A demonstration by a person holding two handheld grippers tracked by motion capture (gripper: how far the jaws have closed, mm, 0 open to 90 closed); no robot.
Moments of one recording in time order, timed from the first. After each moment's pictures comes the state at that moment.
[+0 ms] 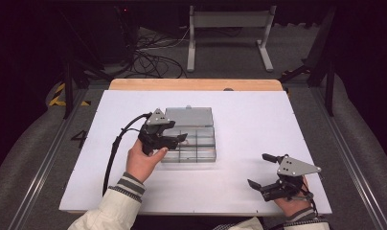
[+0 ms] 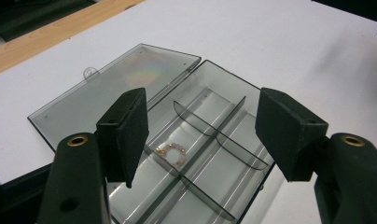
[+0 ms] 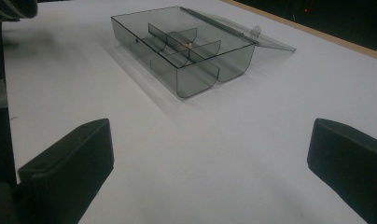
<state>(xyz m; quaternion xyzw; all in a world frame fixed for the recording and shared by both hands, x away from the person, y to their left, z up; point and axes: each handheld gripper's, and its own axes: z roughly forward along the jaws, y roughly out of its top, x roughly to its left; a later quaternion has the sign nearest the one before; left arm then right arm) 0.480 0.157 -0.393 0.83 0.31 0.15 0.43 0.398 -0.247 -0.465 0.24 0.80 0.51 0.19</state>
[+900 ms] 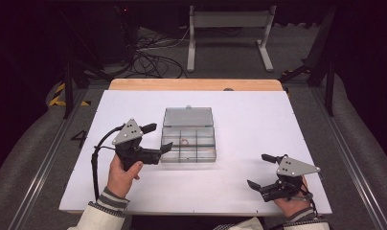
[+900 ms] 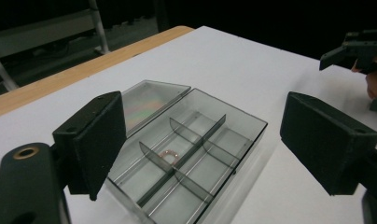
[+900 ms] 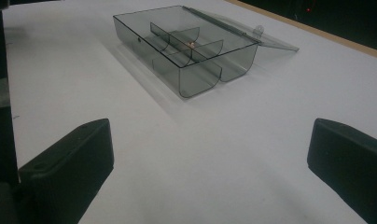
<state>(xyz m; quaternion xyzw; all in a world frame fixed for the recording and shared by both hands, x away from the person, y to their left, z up) 0.428 0.203 -0.385 0.78 0.29 0.19 0.52 0.398 -0.245 -0.466 0.23 0.81 0.51 0.19</state>
